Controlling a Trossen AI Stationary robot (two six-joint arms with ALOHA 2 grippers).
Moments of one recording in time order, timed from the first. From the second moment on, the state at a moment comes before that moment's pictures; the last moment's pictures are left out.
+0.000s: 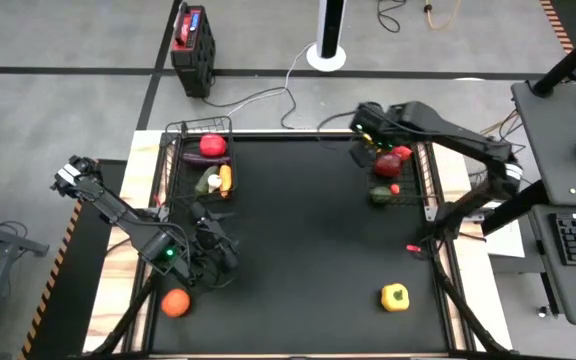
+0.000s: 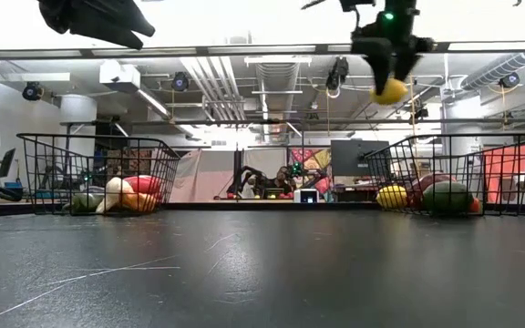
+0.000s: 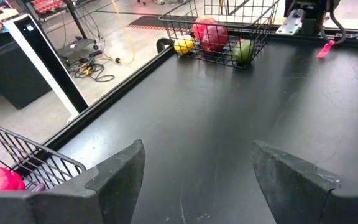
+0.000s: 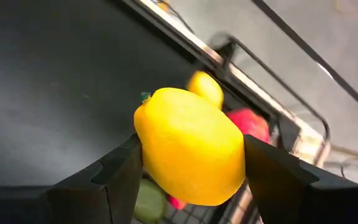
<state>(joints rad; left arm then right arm) -0.66 1.29 0.95 -0.73 -1.12 -0.88 -0.45 1.50 1.59 -1.39 0.44 0.45</state>
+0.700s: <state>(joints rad) -0.66 1.29 0.95 -0.72 -1.11 -0.88 -0.45 1.29 1.00 -1.32 0.45 0.72</state>
